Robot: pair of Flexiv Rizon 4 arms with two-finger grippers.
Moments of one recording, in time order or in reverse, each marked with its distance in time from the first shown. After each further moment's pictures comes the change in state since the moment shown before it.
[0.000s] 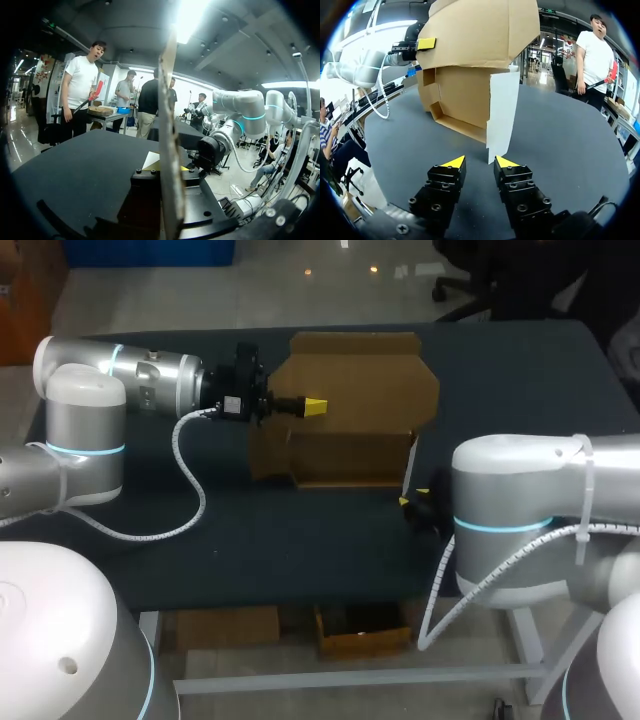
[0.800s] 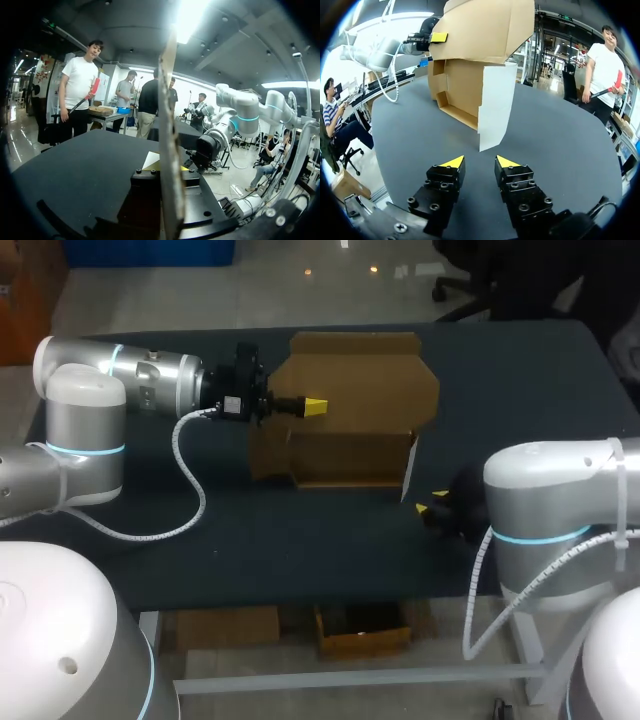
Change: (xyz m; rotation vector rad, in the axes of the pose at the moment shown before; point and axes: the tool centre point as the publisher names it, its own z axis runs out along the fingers) left arm 0.000 0.000 0.000 0.000 0.000 0.000; right arm -0.022 -0.011 -0.015 0.020 0.072 -0.133
